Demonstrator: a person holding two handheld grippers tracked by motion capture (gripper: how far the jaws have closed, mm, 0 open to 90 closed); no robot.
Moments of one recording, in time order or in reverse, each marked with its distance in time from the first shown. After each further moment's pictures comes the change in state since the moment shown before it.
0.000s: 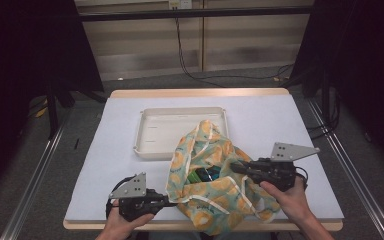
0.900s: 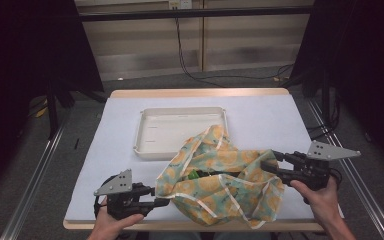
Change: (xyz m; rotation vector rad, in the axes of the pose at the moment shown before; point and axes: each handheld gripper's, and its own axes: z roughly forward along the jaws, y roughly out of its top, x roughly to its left) left arm 0.003 0.003 -0.027 -0.059 0.071 -0.070; right arm -0.026 -0.012 -0.056 -0.034 -0.147 0.041
